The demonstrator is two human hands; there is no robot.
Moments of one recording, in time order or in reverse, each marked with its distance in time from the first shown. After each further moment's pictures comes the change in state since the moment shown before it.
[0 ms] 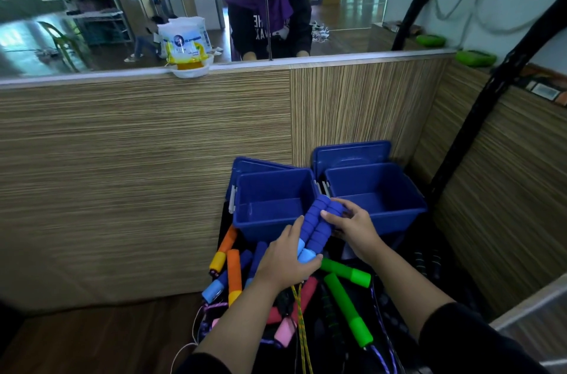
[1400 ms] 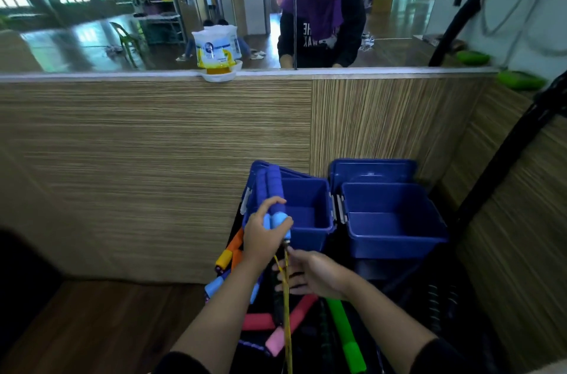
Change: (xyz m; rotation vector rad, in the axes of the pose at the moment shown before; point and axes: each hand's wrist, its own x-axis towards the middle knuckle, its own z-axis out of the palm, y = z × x) left_hand 0.019 0.009 -0.036 -0.564 0.525 -0.221; right_hand -0.013 0.023 0.035 -0.284 -0.678 0.597
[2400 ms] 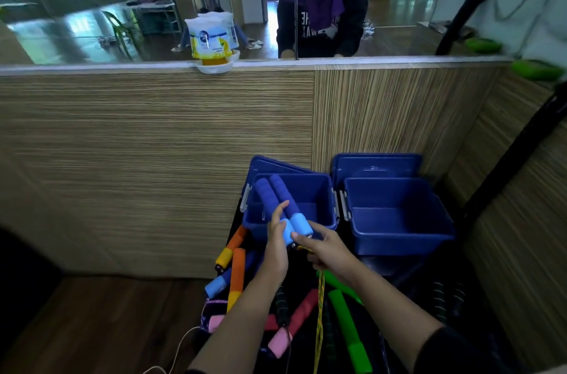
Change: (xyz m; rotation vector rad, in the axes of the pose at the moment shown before) left_hand -0.004 -0.023 0.030 -0.464 -0.071 -0.212; right_hand 0.009 -0.016 -0.016 0.035 0.326 -0.359
